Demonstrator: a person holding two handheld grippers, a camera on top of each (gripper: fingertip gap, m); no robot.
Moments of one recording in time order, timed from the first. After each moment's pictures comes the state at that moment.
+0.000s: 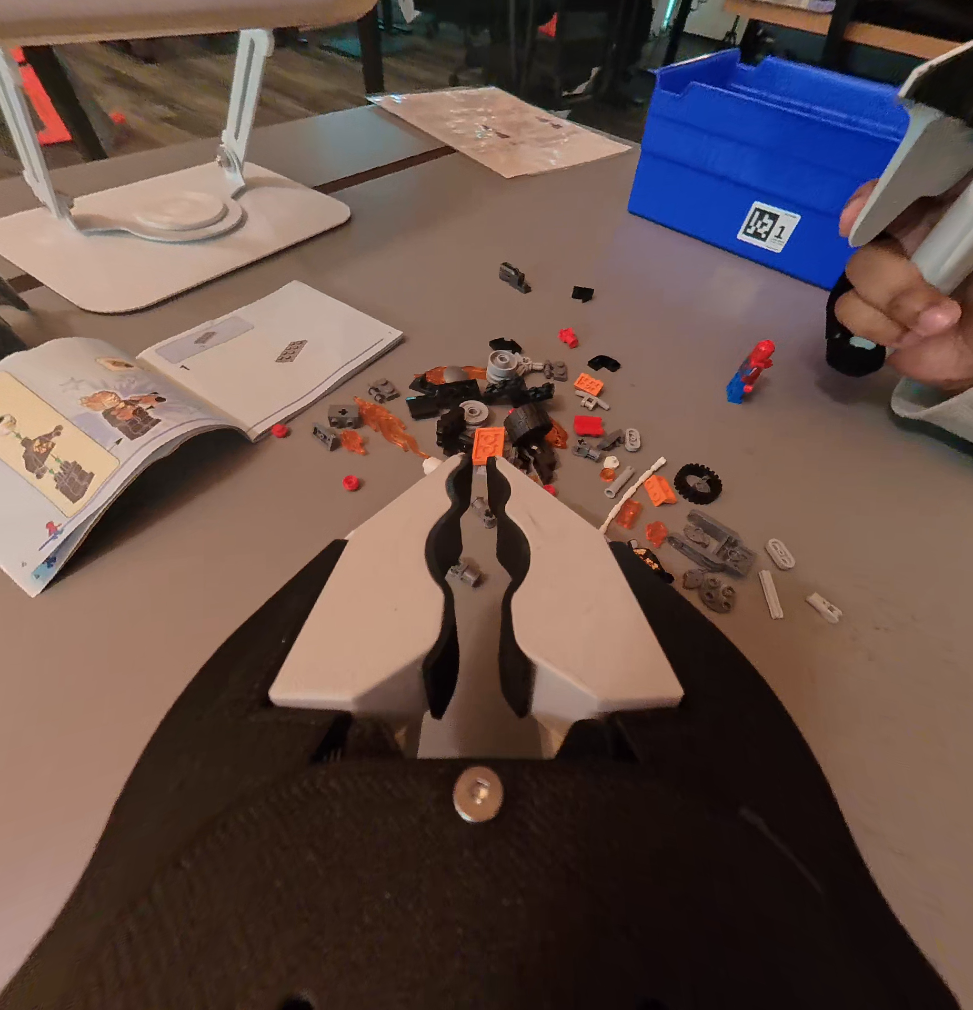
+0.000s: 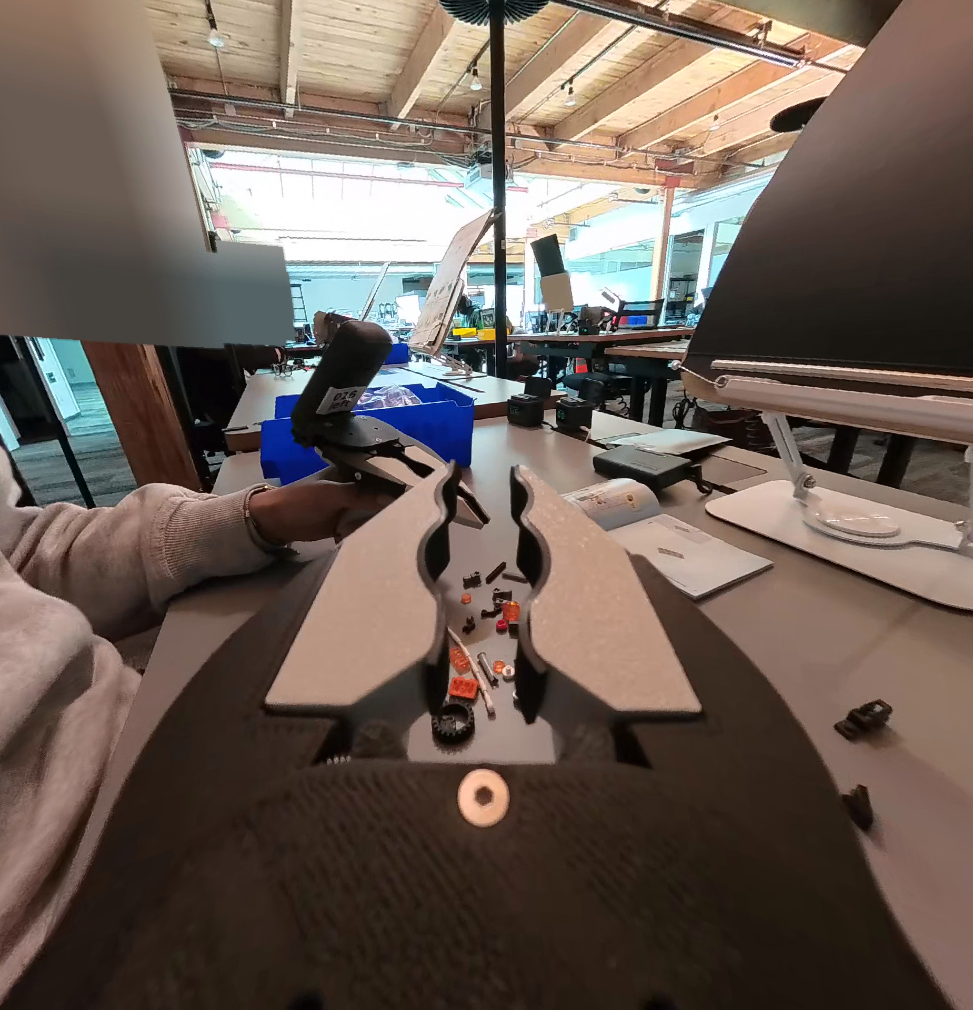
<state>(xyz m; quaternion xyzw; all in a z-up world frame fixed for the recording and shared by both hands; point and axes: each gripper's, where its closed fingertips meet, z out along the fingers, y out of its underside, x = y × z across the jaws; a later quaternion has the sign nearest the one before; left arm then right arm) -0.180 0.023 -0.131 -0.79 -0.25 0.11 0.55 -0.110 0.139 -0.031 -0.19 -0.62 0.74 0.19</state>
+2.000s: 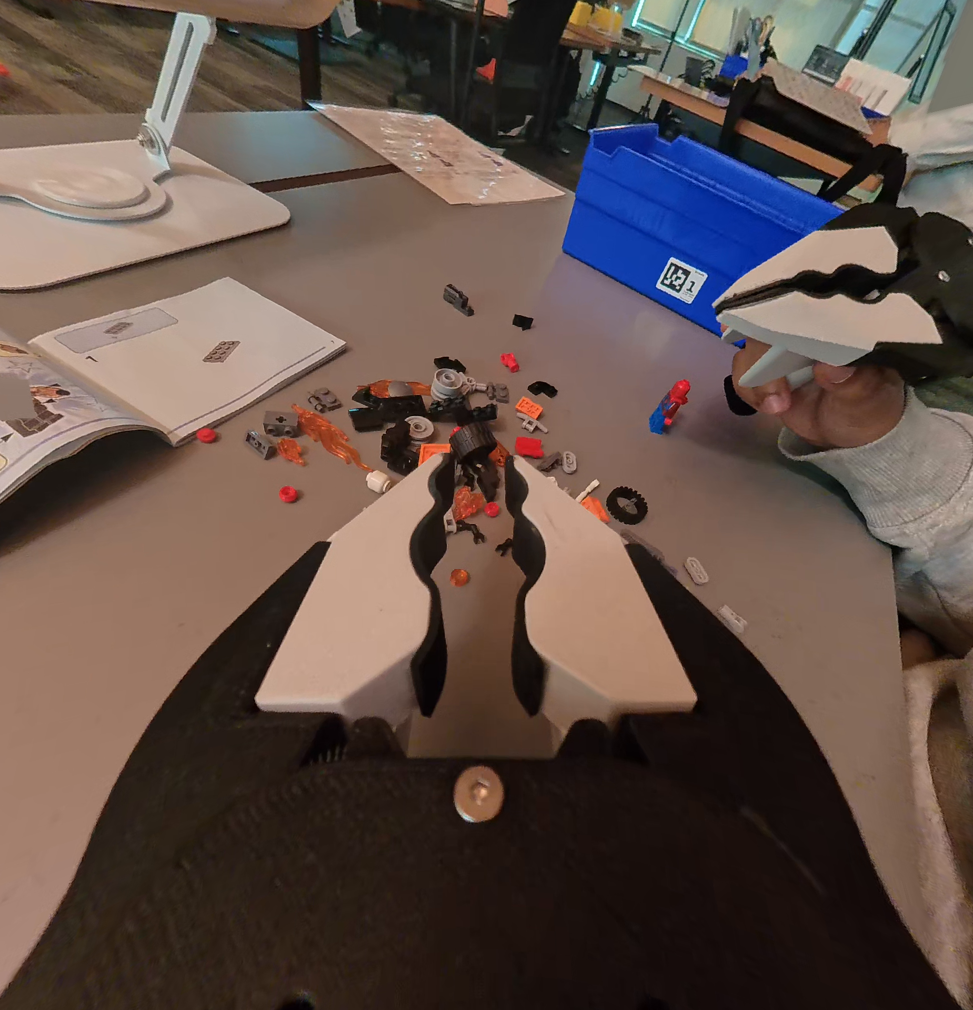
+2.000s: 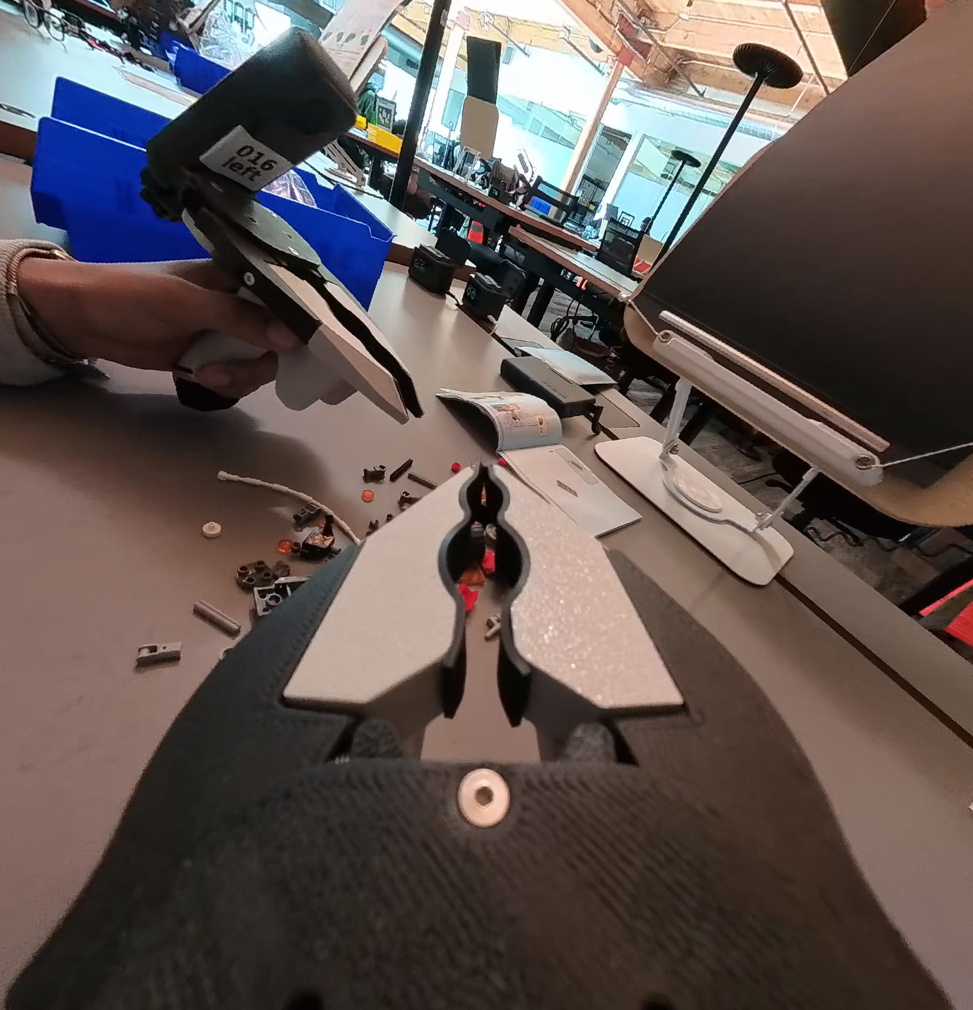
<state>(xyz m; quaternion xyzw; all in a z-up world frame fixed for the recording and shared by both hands) -0.168 0.033 -0.123 -0.77 -0.25 0.03 0.58 -0.121 0.117 -0.072 -0.15 -0.72 0.57 0.37</state>
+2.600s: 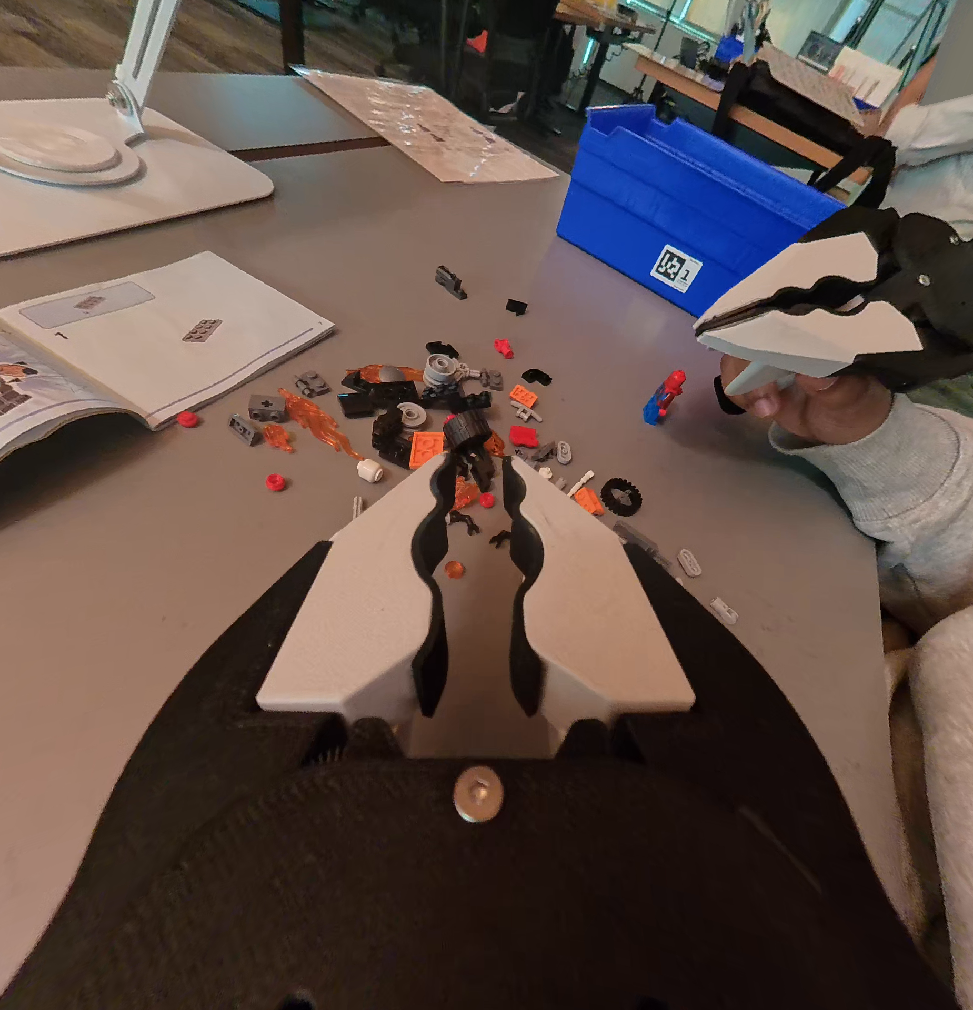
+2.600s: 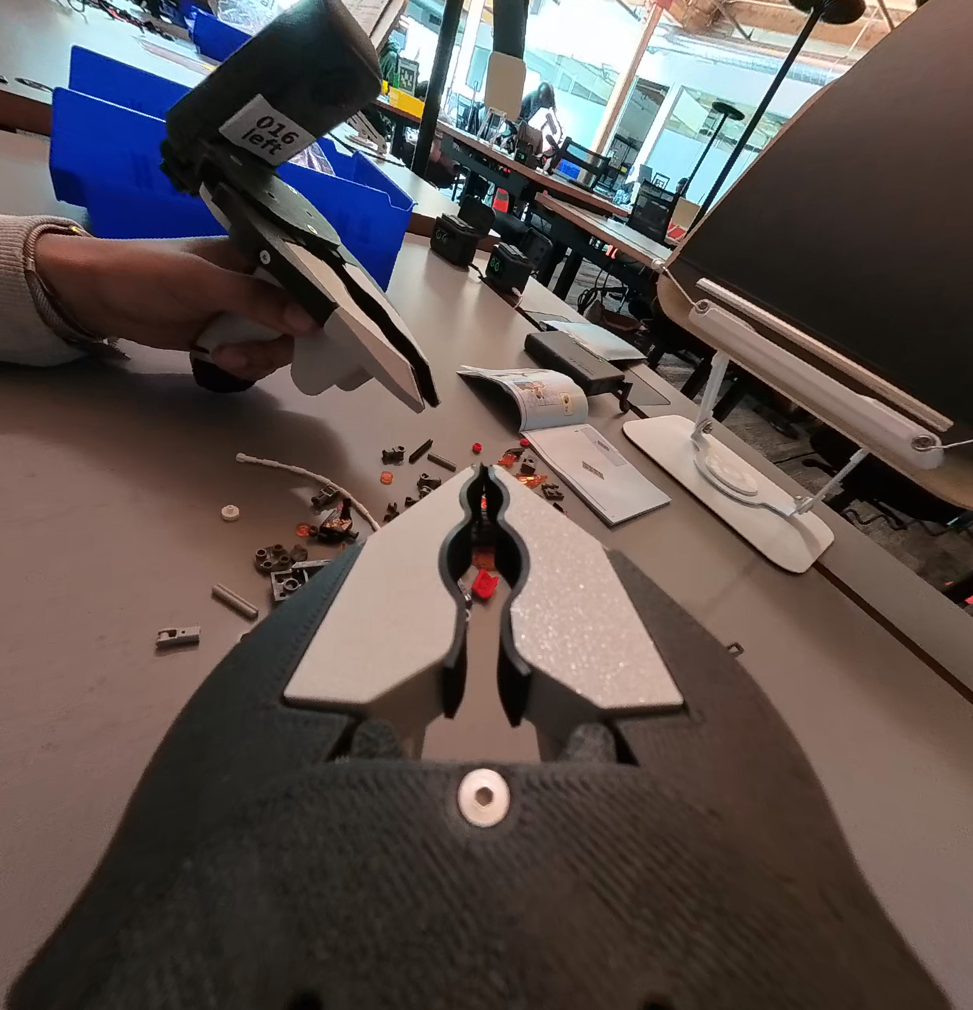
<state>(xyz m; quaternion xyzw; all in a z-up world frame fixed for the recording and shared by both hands) -0.166 0.034 -0.128 -0.78 -0.26 0.01 0.57 -0.122 0.111 -0.085 -0.15 -0.74 0.55 0.35</state>
